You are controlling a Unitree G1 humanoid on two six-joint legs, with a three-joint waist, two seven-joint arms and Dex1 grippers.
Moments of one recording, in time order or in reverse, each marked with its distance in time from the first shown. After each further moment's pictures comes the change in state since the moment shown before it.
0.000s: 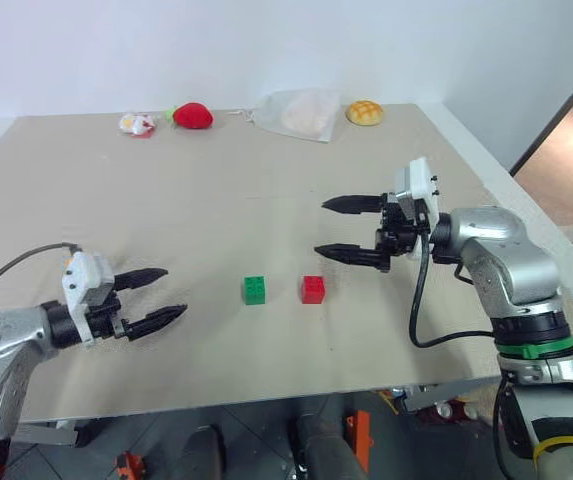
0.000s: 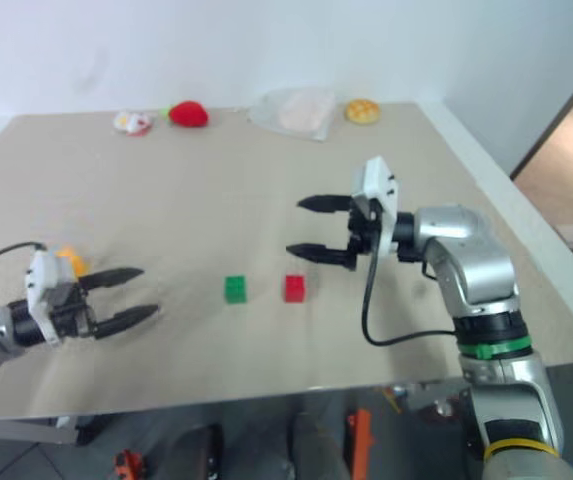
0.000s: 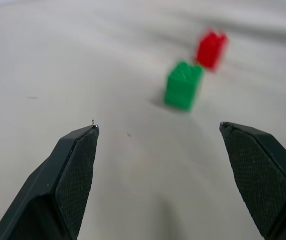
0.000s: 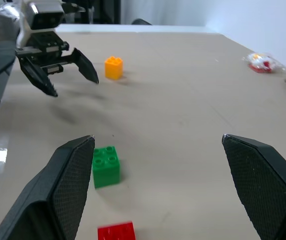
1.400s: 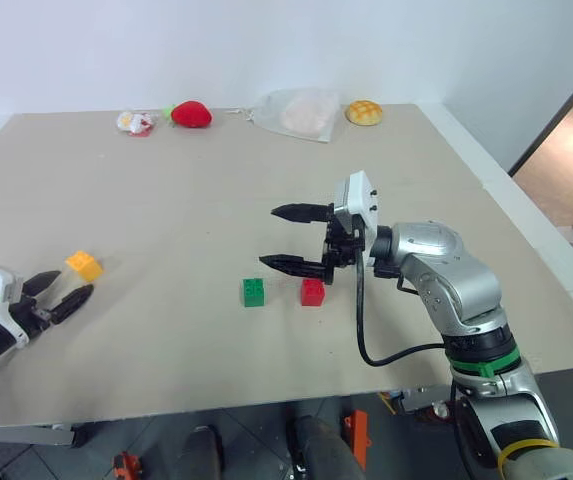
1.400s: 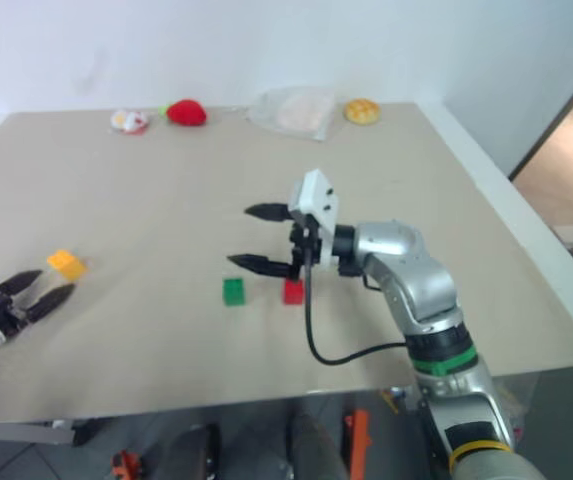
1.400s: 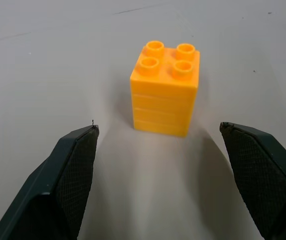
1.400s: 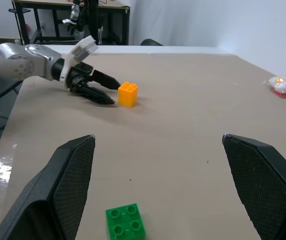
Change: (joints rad) left arm -0.286 0.085 0.070 0.981 0.204 -0.451 -0.052; right arm 0.032 0.168 0.089 -0.204 -0.022 0.099 -0.207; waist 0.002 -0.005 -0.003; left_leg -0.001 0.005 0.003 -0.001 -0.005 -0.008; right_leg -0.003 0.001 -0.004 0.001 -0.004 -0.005
